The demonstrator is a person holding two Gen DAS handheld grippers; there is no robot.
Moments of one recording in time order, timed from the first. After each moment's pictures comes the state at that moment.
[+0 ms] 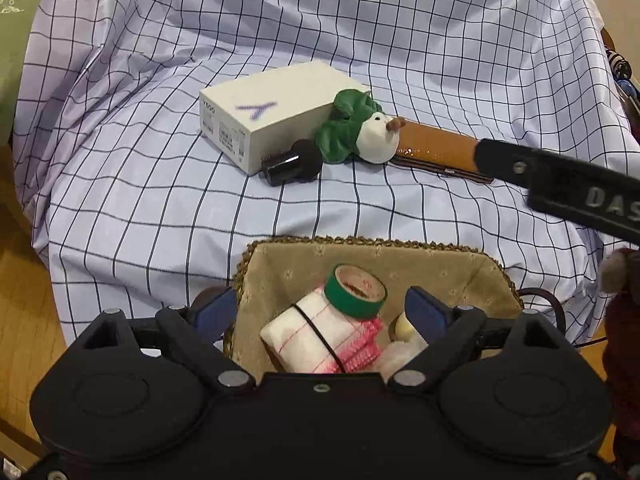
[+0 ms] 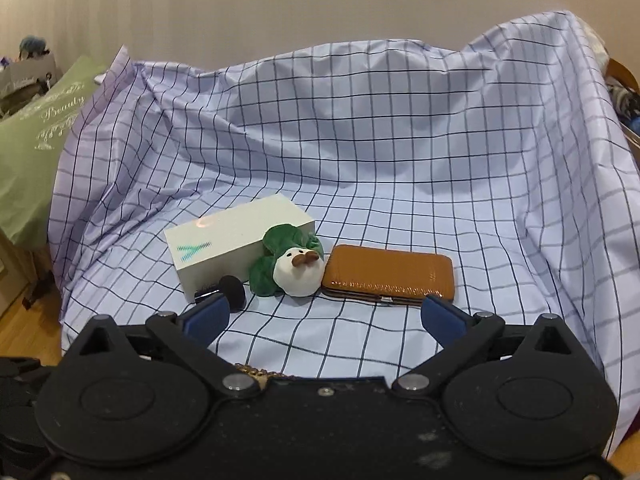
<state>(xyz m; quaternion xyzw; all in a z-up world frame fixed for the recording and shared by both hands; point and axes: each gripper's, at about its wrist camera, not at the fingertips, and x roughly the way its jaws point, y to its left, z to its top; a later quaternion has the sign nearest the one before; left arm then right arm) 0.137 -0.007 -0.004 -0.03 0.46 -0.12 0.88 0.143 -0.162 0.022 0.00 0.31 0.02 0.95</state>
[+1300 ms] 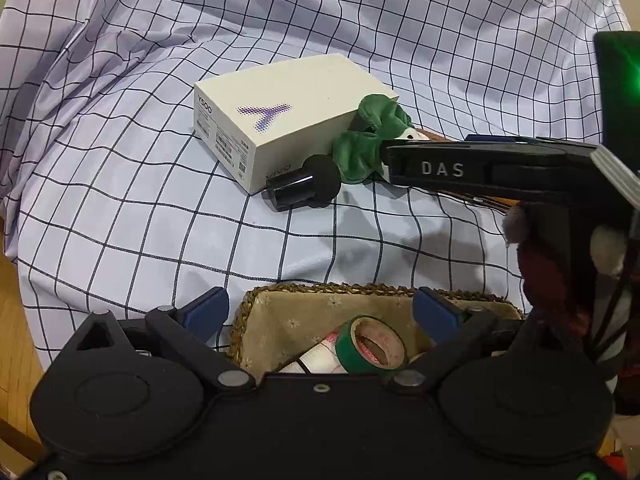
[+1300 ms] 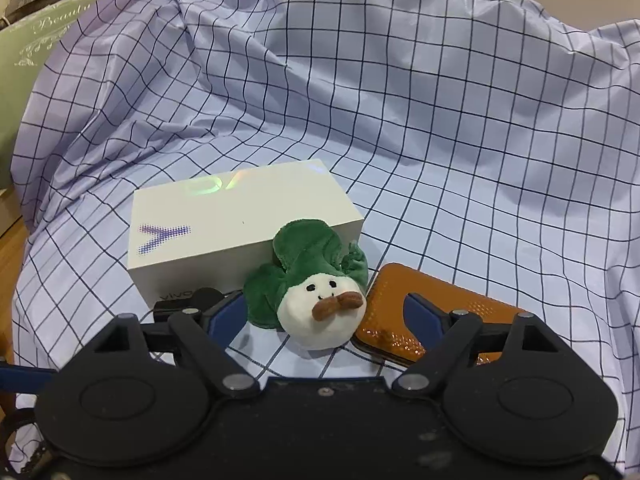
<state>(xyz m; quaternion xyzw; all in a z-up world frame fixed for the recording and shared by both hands) 0.195 0.000 -0.020 -0.07 0.49 -0.11 0.86 0.290 -0.125 -0.037 -0.08 0.38 0.09 0.92</state>
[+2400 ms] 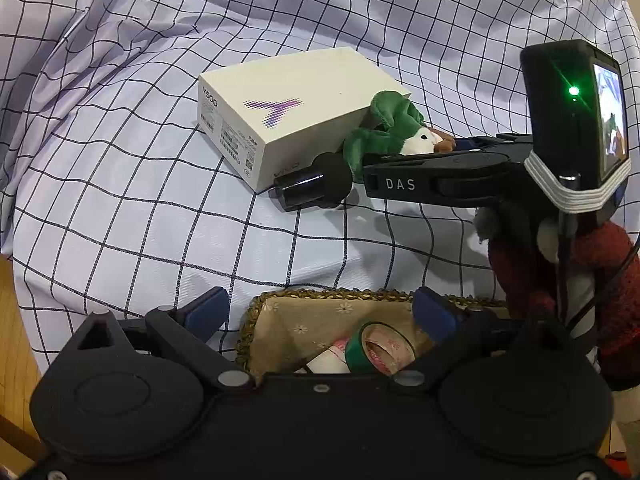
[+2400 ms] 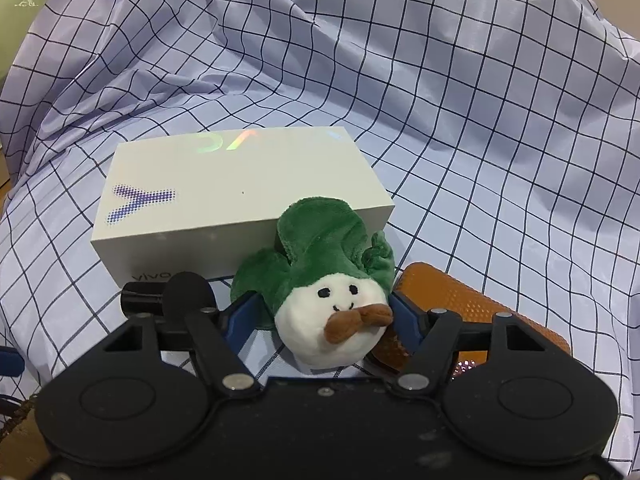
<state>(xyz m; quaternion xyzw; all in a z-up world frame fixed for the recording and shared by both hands) 0.204 0.005 -0.026 -0.08 0.50 -0.11 0.86 0.319 -0.106 -0.065 -0.13 0.41 0.10 0.90</state>
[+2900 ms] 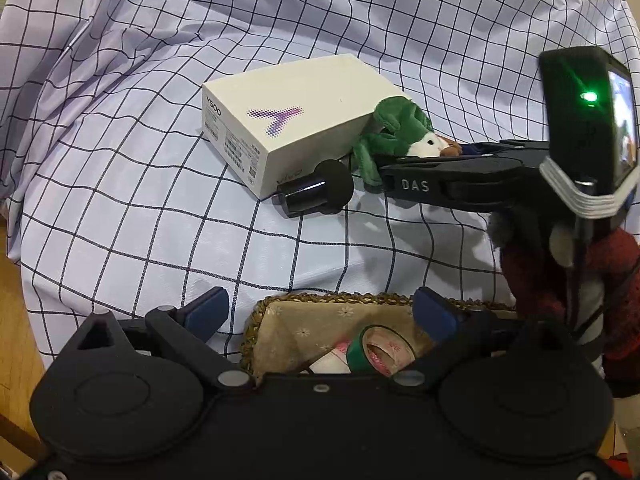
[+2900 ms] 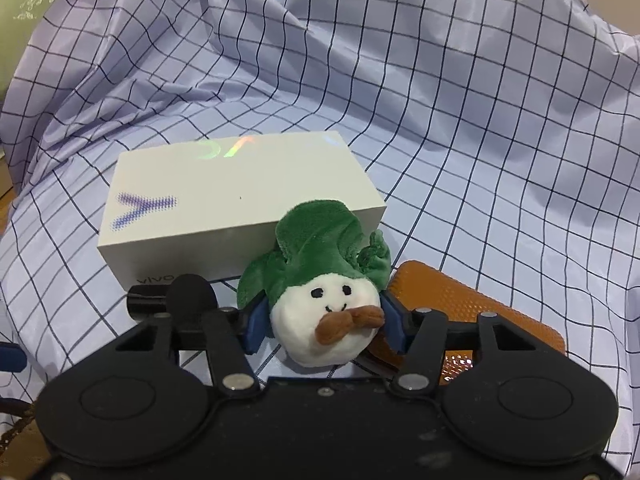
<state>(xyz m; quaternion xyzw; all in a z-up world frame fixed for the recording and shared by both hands) 0.202 0.005 -0.022 -0.07 0.49 -0.11 0.86 0.310 -0.113 -0.054 -0.11 0.40 0.10 0.91</state>
